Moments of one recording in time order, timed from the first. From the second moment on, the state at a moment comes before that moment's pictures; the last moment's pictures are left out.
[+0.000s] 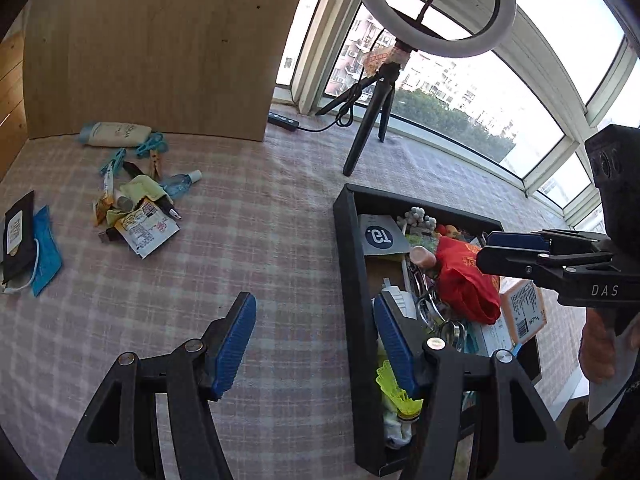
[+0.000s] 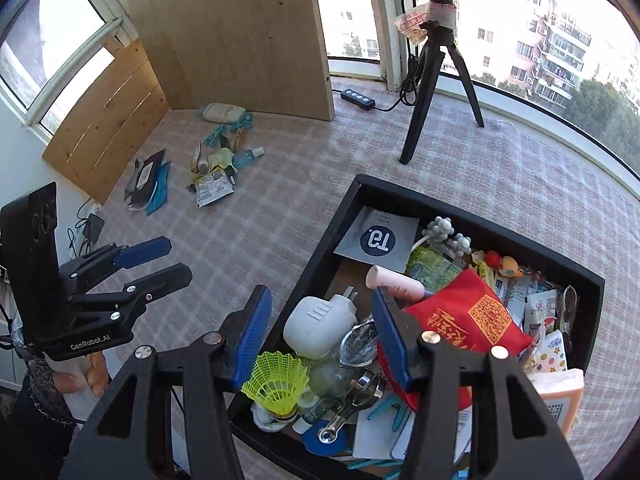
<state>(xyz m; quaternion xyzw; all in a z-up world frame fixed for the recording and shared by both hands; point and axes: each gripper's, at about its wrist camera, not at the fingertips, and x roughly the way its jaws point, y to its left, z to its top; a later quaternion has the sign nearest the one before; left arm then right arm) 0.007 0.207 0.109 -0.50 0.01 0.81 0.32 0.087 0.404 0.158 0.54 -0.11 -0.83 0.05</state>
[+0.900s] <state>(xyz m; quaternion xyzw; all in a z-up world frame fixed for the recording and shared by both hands) -0.211 0.099 0.015 -0.57 -0.11 0.79 0.20 -0.188 0.236 0.043 0.62 -0.07 -0.76 0.15</state>
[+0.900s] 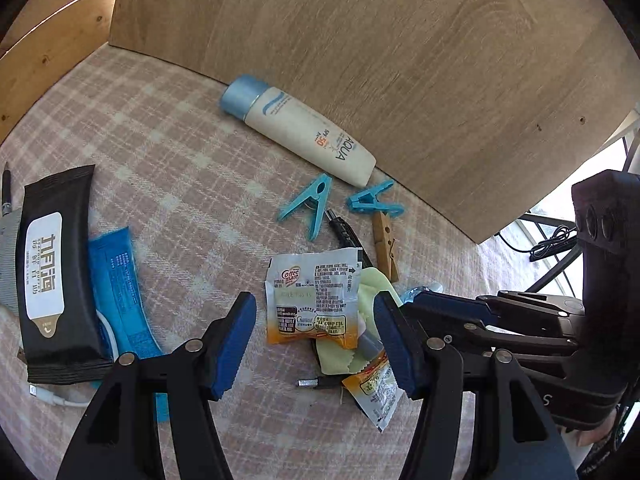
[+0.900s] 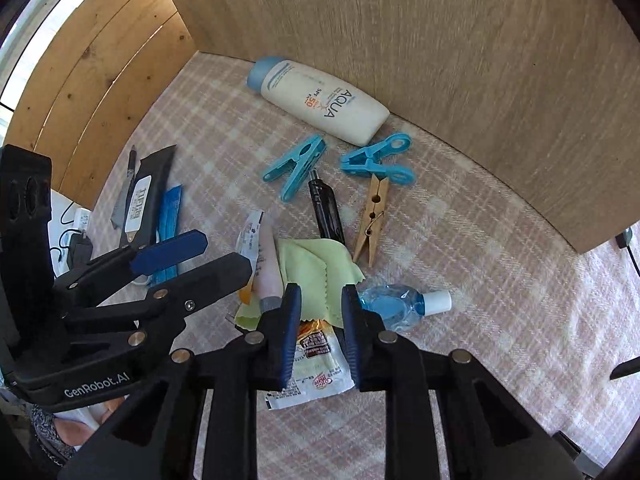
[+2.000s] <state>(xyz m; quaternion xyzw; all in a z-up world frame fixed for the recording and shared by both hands) -0.225 0.090 0.026 -0.57 -0.09 0.80 0.17 -0.185 0.263 0.051 0.61 -0.15 -0.77 0.15</state>
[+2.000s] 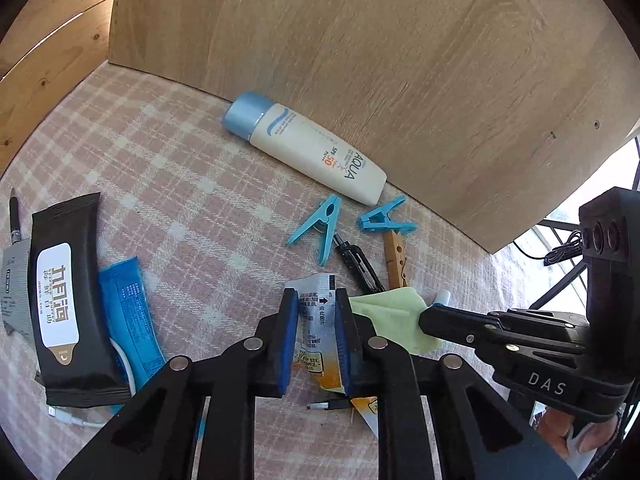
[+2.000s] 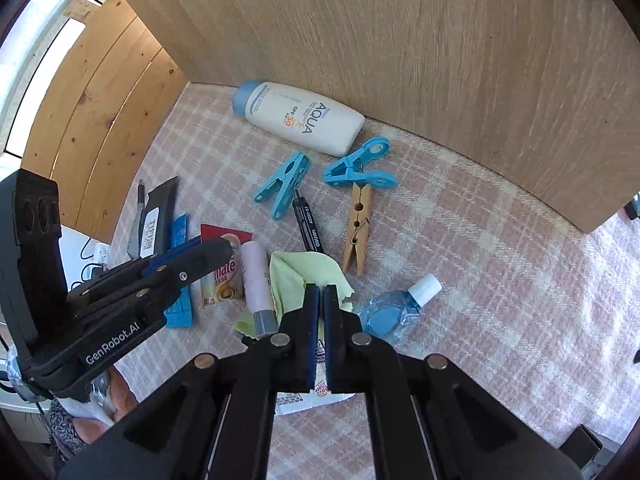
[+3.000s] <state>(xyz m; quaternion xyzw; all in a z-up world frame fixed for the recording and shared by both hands) -0.037 0.243 0.161 -0.49 -0.02 0.78 0.40 0.058 0.455 0.227 0.45 -0.22 -0.86 0.04</state>
